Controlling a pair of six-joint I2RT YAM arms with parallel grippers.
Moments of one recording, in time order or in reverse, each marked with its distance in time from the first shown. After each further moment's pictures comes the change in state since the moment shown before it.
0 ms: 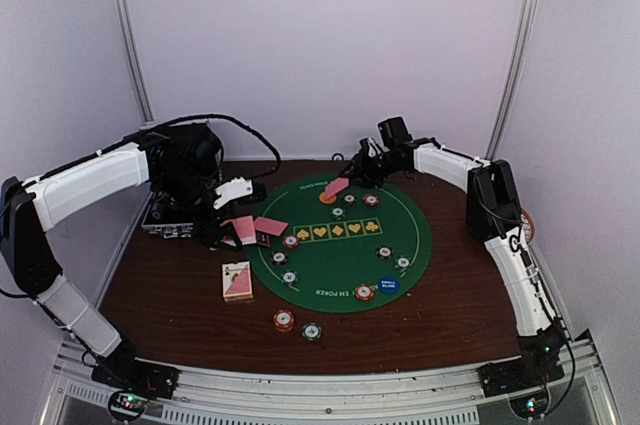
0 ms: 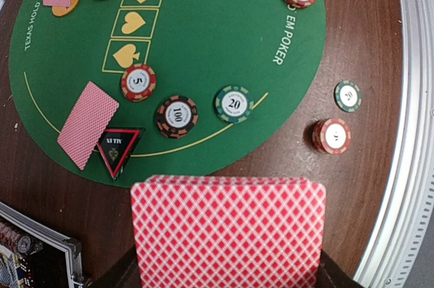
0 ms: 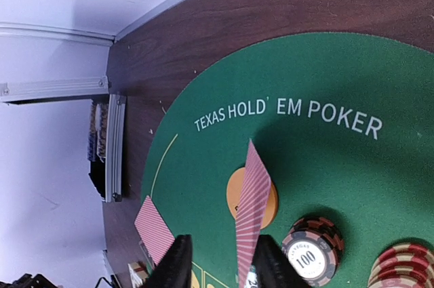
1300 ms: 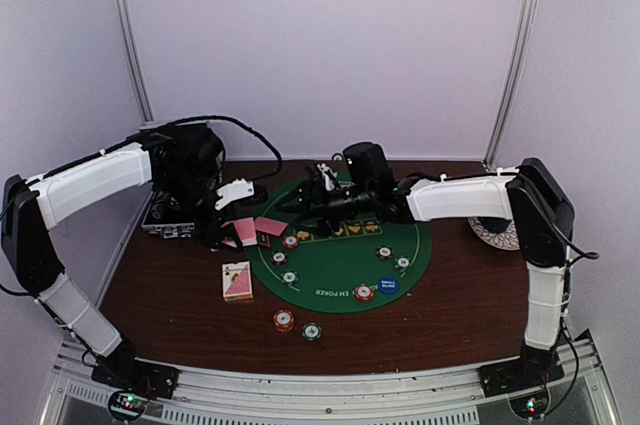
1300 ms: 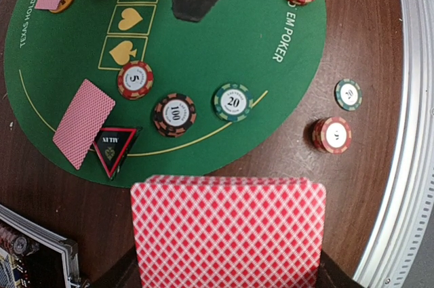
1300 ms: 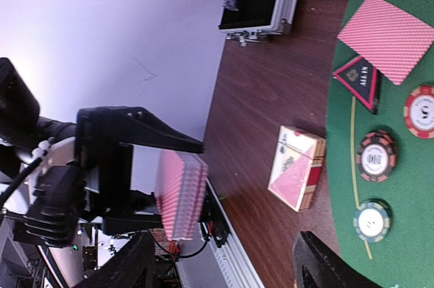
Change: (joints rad) left arm 0.000 0.016 0.002 -0.003 0.001 -0.004; right arm 0.391 -0.583 -0.860 0.604 -0.087 0.345
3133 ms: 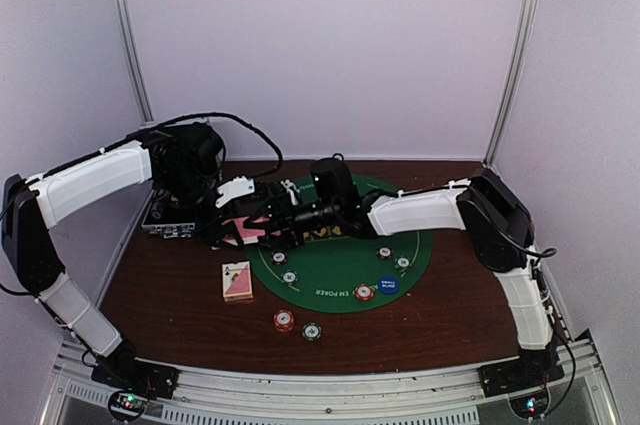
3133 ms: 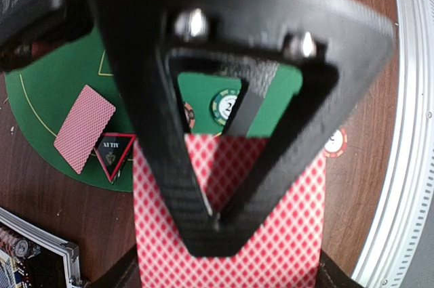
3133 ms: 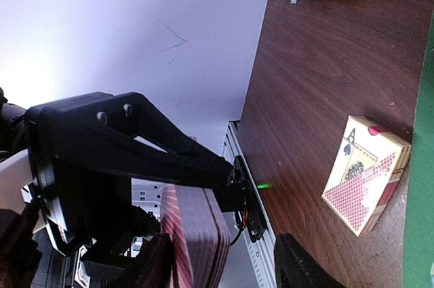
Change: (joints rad) left arm -0.001 0.003 0.020 -0.009 0.014 -0.007; right arm 0.092 0.256 0.204 0.210 -0.129 0.188
